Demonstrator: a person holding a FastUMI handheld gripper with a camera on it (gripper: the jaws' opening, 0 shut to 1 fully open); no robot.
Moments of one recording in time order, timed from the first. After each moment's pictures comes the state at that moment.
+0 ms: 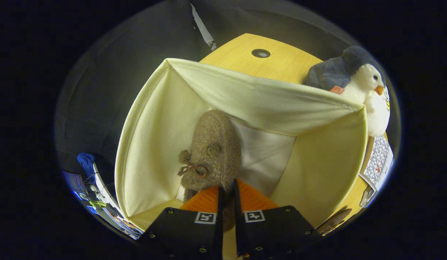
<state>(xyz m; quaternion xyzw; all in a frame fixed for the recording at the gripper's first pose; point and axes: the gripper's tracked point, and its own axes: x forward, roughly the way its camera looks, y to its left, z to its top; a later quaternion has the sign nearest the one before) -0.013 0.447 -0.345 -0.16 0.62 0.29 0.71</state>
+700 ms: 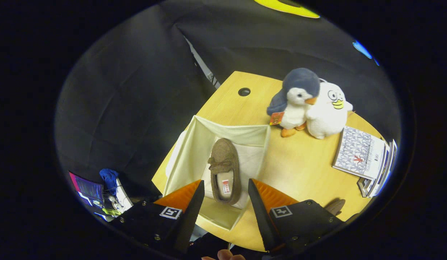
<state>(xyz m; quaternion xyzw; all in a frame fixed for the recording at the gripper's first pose) -0.001 0.370 -0.189 -0.05 0.55 0.32 0.77</state>
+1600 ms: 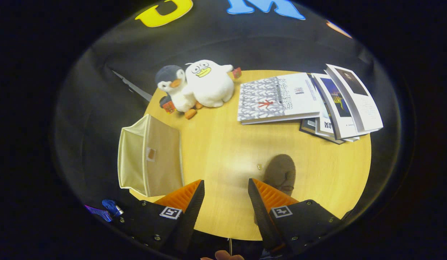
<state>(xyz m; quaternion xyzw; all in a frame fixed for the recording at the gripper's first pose) -0.019 0.095 -0.232 0.06 0.58 0.11 0.81</state>
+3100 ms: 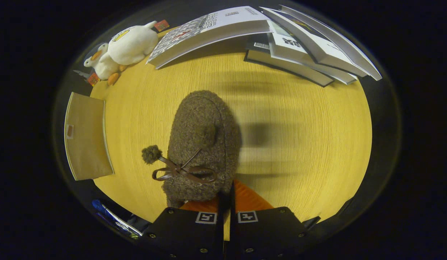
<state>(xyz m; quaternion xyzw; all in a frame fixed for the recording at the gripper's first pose) -0.065 -0.021 -0.380 0.02 0.68 0.02 0.73</state>
